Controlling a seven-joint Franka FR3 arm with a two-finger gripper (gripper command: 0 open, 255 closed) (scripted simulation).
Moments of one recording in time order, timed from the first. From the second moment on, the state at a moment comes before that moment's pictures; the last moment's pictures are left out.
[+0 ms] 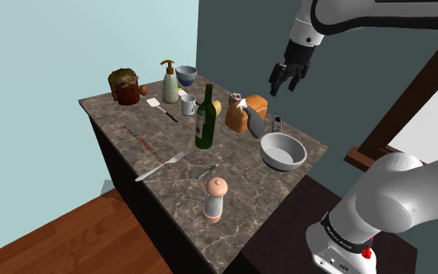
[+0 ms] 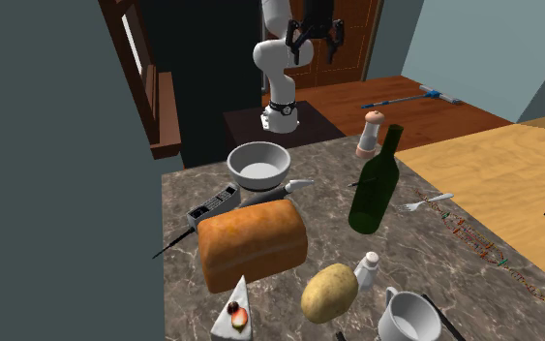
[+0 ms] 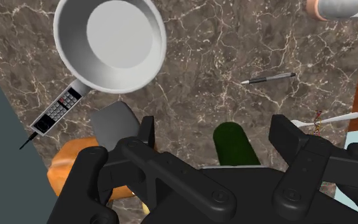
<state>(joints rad) -0.04 -0.61 -0.09 -2.34 -0.08 1.79 0.06</state>
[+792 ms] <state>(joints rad) -0.12 -0.28 -0.26 -2.28 -0.08 2.05 -0.05</state>
